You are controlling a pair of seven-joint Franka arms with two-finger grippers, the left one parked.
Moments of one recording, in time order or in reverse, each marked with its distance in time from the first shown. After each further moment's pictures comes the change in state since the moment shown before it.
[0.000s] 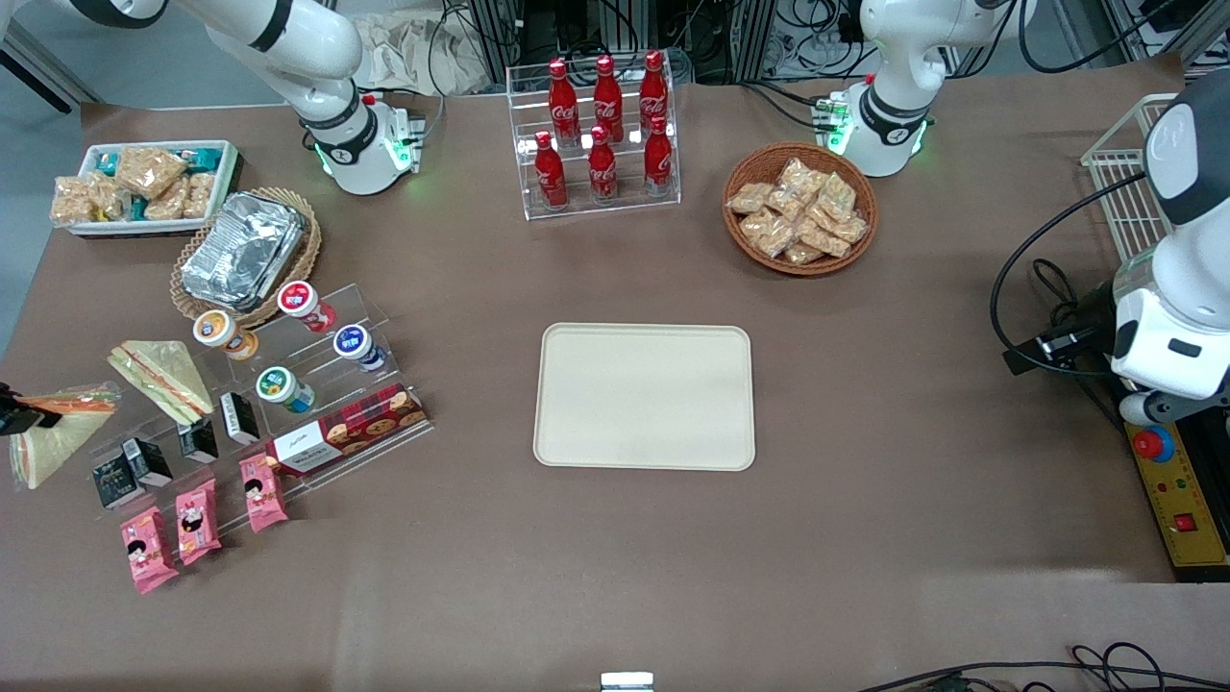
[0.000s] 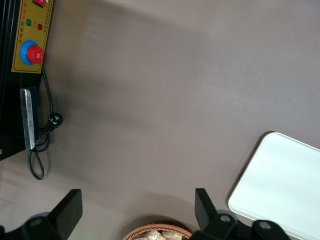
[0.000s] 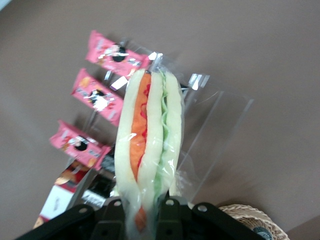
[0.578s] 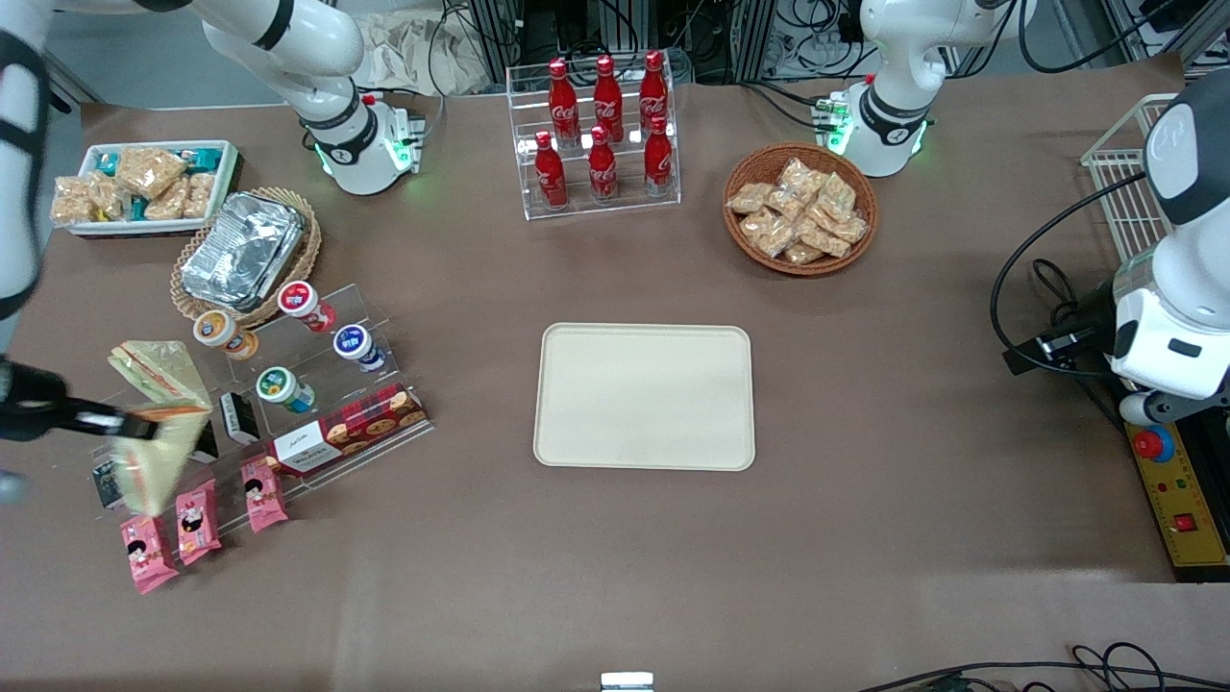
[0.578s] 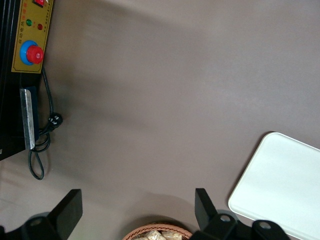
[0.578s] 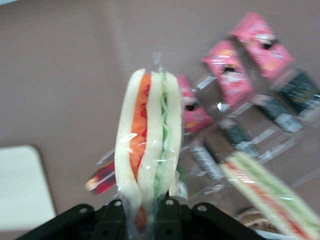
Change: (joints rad) arm 0.139 -0.028 0.239 0.100 -0.038 -0.127 -0.070
